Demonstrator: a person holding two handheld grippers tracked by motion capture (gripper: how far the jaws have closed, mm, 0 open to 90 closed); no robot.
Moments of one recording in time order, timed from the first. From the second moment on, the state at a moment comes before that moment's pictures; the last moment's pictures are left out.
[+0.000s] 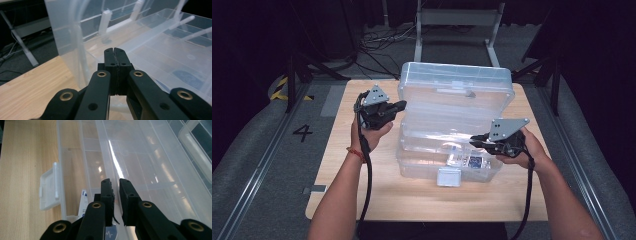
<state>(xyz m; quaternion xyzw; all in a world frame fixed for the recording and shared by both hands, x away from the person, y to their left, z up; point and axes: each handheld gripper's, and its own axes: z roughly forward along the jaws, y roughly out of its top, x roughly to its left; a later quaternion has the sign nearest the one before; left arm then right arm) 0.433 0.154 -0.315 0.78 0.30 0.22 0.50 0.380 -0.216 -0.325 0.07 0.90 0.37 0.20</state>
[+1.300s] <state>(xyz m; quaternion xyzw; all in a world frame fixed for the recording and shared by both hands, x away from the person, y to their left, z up) 0.398 0.172 -0.325 0.80 0.24 0.19 0.52 0.345 -0.247 -0.338 0.10 0.89 0.37 0.24</state>
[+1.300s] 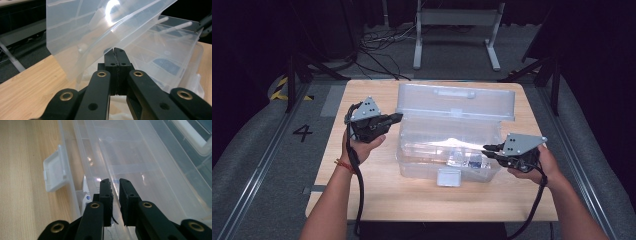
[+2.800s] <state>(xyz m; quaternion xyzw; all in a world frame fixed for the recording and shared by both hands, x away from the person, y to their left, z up) 0.369 0.176 -0.365 0.84 0.23 0.17 0.47 0.330 -0.316 -0.390 0.22 0.86 0.40 0.22</state>
